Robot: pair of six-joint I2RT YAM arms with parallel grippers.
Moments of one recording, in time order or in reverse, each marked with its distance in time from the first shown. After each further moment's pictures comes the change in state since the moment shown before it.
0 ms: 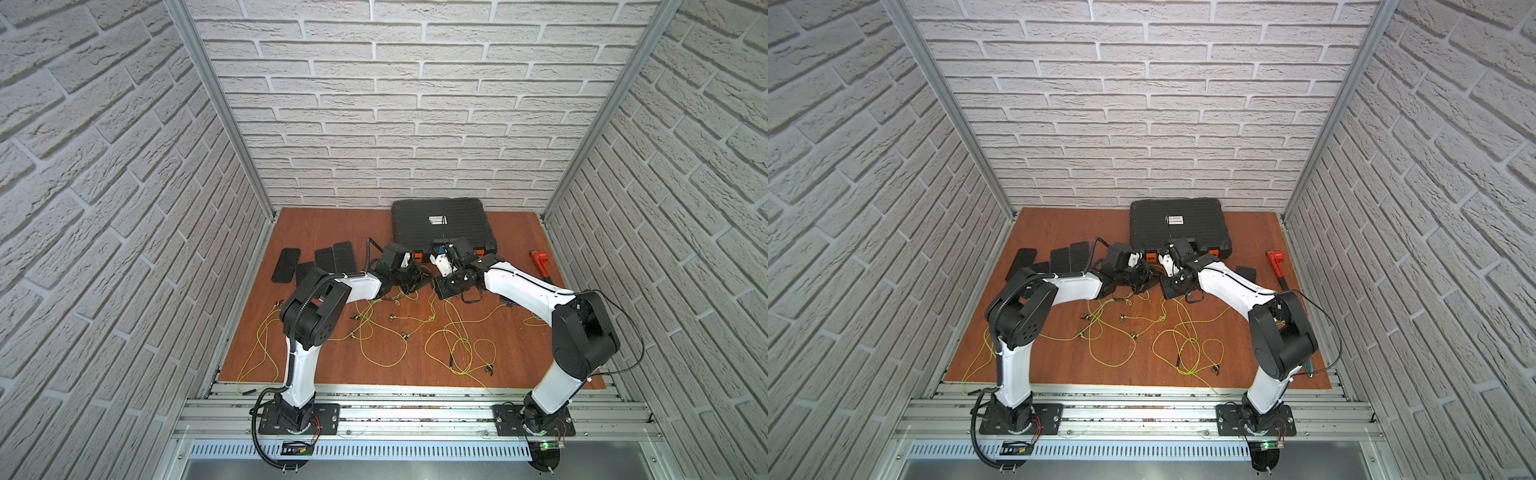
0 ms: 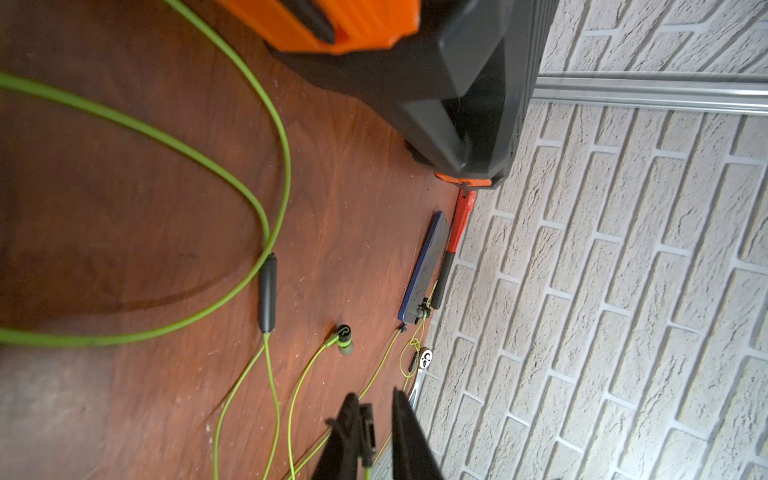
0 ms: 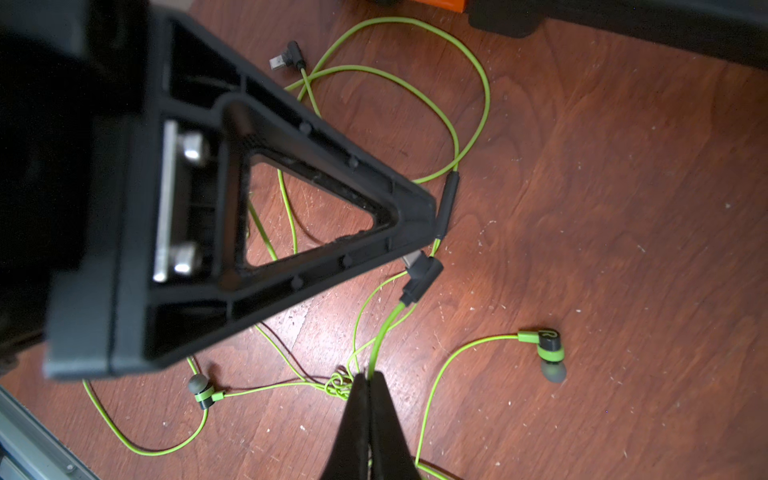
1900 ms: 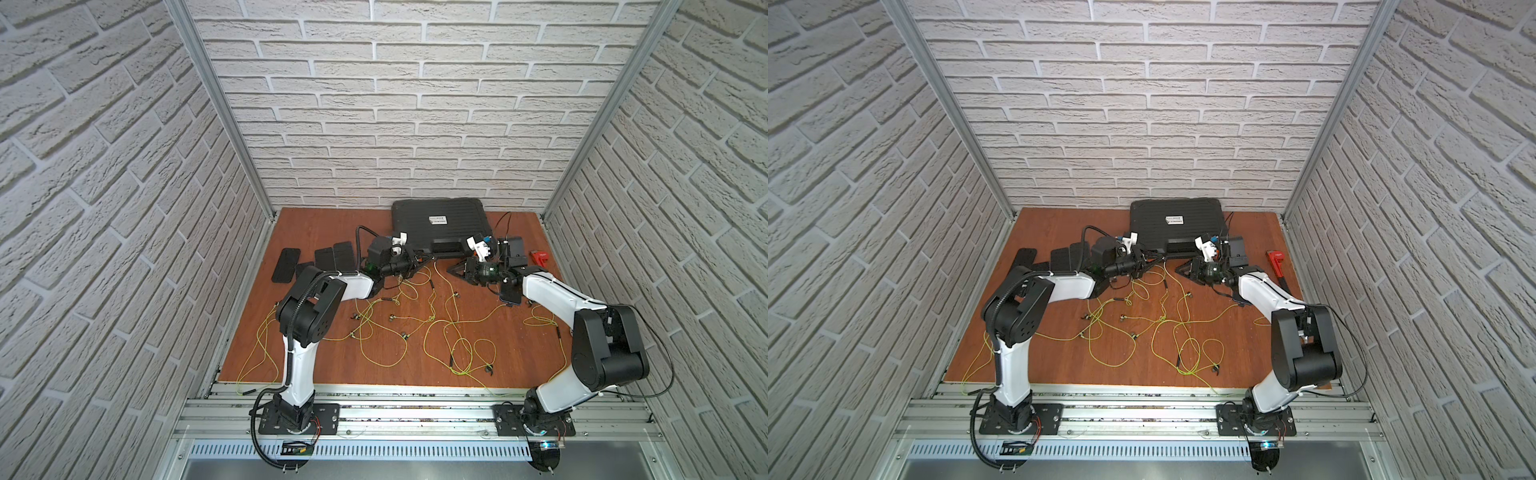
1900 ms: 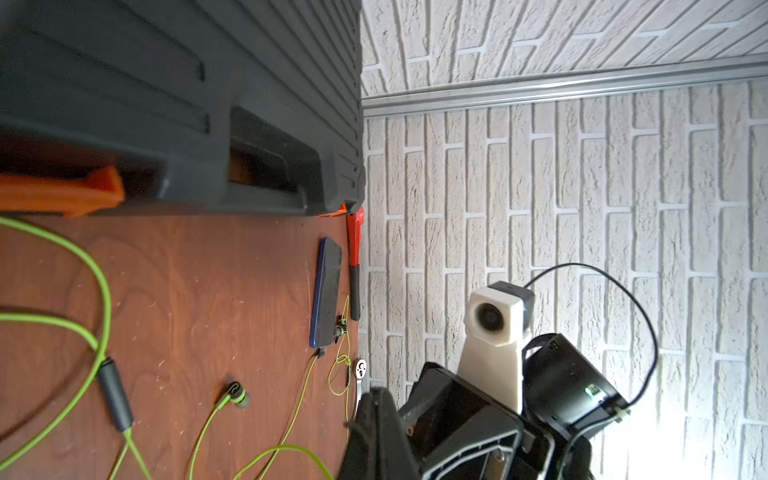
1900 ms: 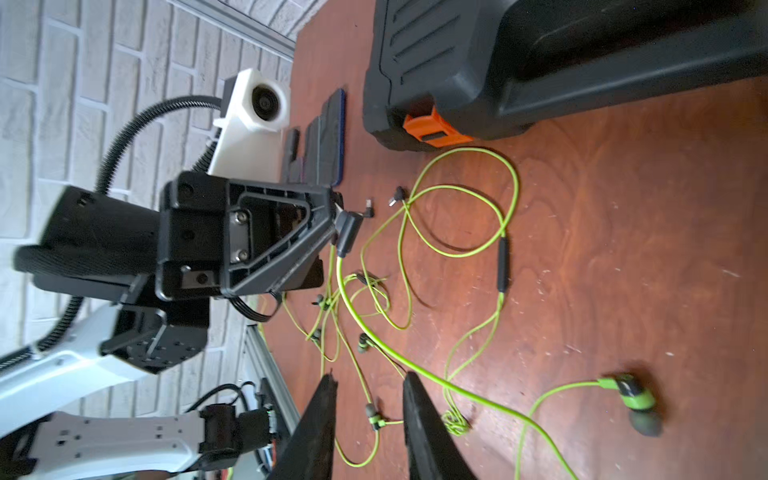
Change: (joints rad) left arm 0.068 0.000 -0.057 0.464 0.104 -0.054; right arm -0.365 -0.120 -0.262 0.545 -0.688 0.434
